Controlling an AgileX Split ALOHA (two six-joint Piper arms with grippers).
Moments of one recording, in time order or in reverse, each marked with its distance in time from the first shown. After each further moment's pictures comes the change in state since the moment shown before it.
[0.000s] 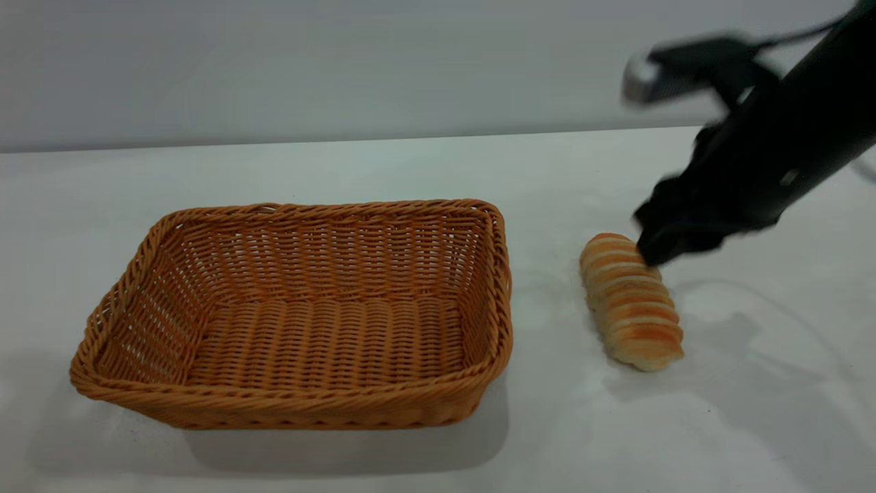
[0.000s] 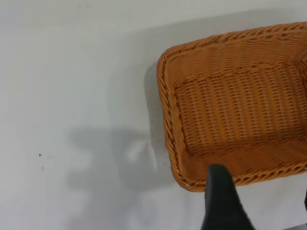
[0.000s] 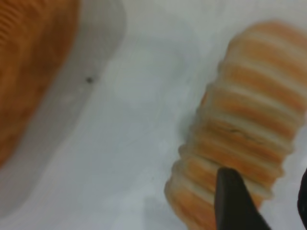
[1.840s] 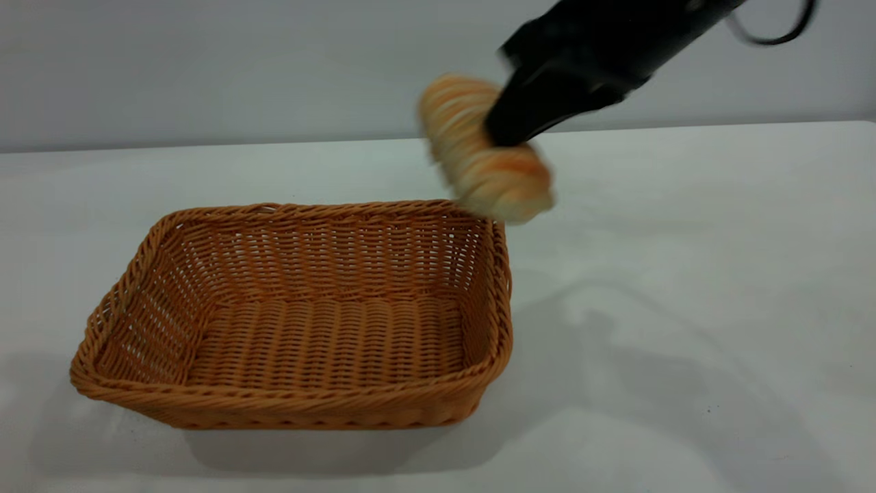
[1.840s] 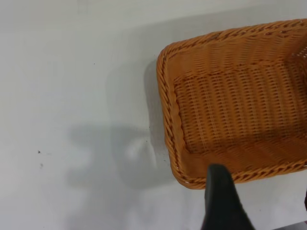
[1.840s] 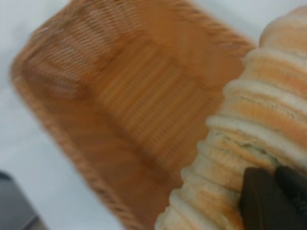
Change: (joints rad) left arm 0.000 0.000 0.000 0.001 0.005 -0.002; right arm 0.167 -0.190 -0.191 0.079 0.379 -0.039
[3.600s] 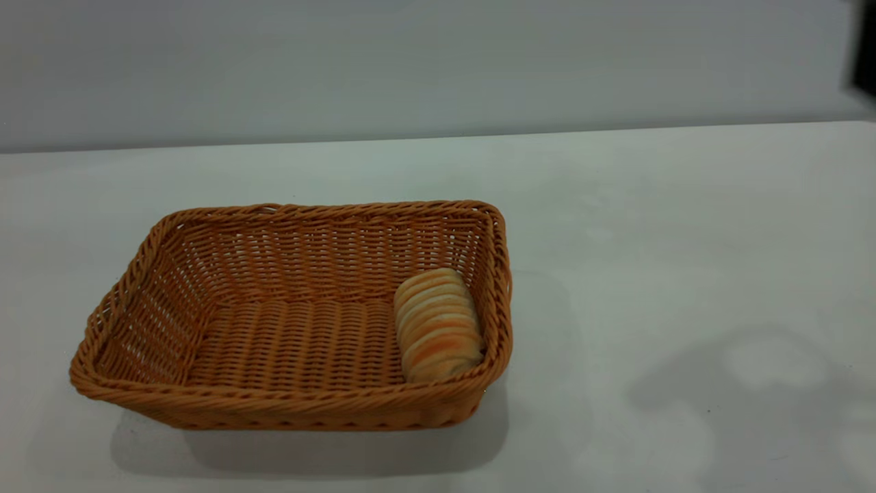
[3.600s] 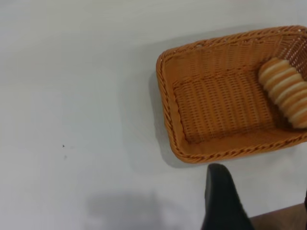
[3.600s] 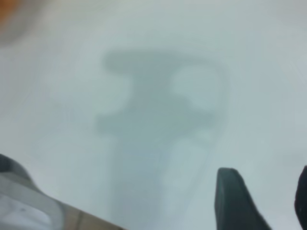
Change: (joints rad) left arm 0.000 -0.351 0.000 0.030 0.174 0.000; right arm -0.025 -0.389 0.000 -1.145 0.536 0.966
